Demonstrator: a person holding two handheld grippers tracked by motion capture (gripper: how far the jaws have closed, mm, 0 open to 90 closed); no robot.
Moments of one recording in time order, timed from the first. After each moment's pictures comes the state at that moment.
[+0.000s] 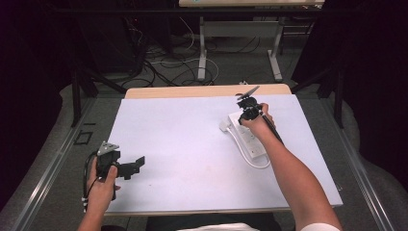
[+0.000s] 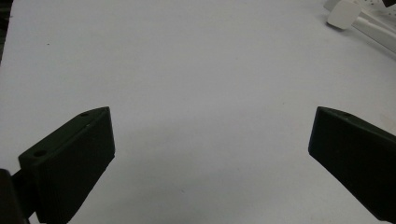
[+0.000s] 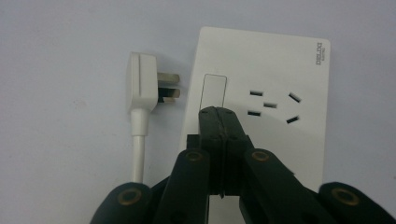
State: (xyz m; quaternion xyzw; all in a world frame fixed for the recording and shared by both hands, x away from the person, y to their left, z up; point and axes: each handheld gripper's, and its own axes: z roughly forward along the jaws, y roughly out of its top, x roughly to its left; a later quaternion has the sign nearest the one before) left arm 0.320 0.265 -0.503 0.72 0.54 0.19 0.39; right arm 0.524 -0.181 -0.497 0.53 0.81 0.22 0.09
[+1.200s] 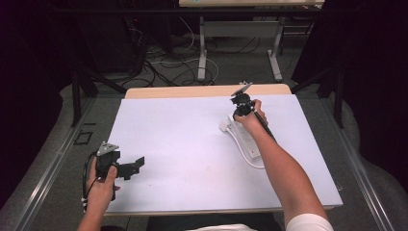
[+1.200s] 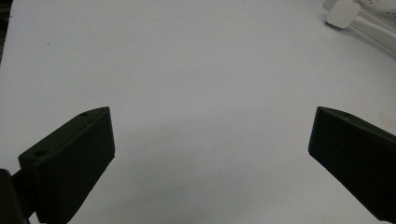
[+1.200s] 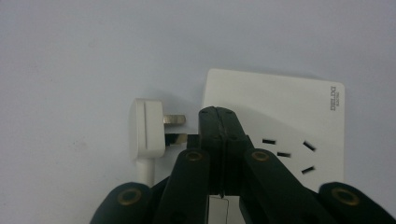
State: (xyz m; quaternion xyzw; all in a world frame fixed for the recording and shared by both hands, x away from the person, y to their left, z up) left arm 0.318 0.267 -0.503 0.72 0.54 0.18 0.39; right arm 0.544 -0.161 -0.502 0.54 0.81 0.22 0.11
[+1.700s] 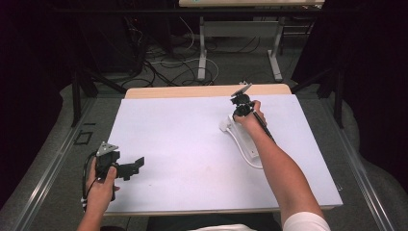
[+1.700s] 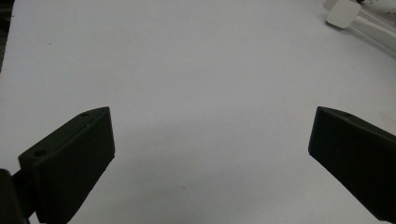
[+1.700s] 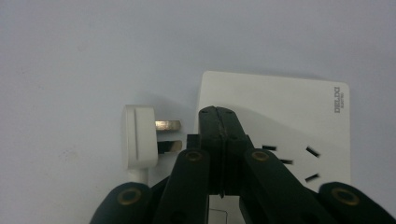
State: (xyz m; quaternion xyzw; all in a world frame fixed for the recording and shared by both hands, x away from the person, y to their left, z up) left arm 0.317 0.267 -0.503 0.72 0.54 0.18 0.39; right arm 0.549 -0.161 -0.510 0.55 0.80 0.22 0.11
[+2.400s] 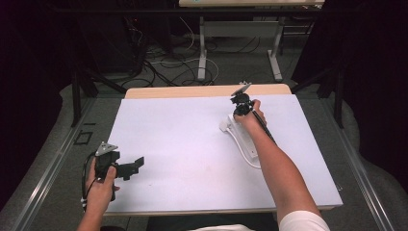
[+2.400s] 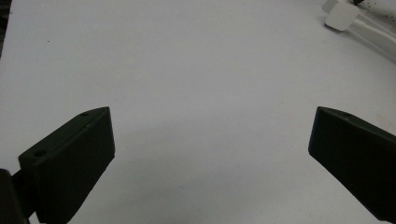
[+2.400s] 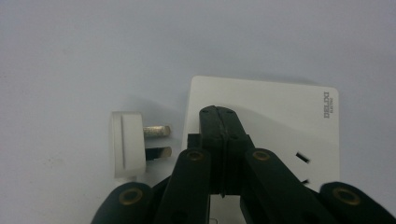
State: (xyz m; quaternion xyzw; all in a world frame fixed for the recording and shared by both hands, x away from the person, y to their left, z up) left arm 0.317 0.268 -0.504 0.72 0.55 0.18 0.40; right arm 0.553 -0.160 -0.512 0.54 0.80 0.22 0.12
